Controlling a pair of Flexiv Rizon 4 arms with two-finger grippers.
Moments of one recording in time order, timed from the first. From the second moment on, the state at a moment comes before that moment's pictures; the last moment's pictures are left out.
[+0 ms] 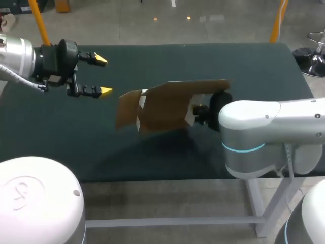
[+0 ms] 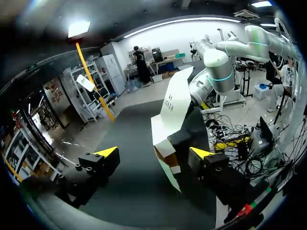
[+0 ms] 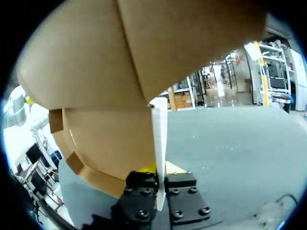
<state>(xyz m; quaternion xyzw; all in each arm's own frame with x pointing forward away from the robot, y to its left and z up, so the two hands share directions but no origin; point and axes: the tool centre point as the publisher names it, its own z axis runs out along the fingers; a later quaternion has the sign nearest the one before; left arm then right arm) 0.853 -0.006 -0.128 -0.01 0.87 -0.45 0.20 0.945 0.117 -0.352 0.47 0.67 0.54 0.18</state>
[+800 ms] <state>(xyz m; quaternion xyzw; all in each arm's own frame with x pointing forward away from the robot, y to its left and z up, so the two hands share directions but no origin) 0.845 0.013 -0.114 0.00 0.88 -0.42 0.22 0.949 0.120 -0.351 0.42 0.72 0.55 0.02</state>
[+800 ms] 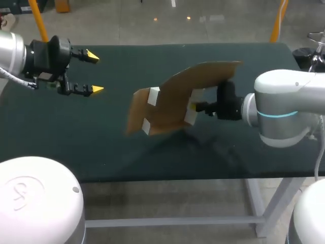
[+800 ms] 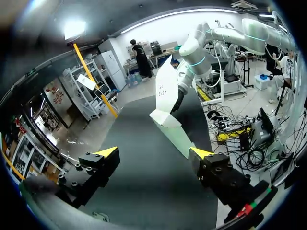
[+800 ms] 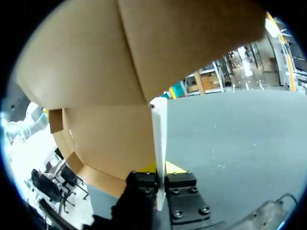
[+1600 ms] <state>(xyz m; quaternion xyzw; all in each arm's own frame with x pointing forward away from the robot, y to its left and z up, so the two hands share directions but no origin) 0.845 0.021 -0.115 -0.01 0.88 -0.42 0.21 0.940 0.120 -0.360 0.48 0.74 0.47 -0.06</state>
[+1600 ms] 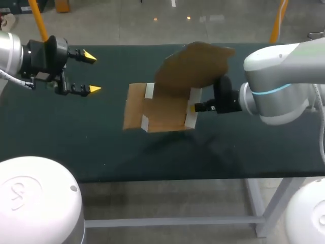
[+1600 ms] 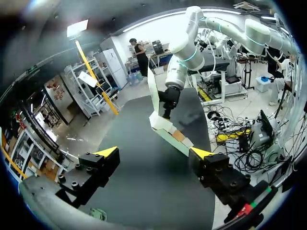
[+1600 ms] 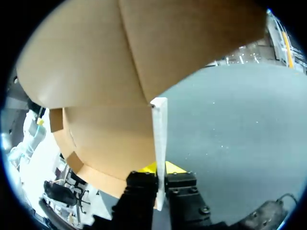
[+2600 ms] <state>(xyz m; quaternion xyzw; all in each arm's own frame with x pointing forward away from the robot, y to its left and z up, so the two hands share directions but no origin) 0.837 0.023 -0.131 0.05 0.92 -0.36 0.17 0.943 0.106 -0.384 0.57 0.74 0.33 -0.13</state>
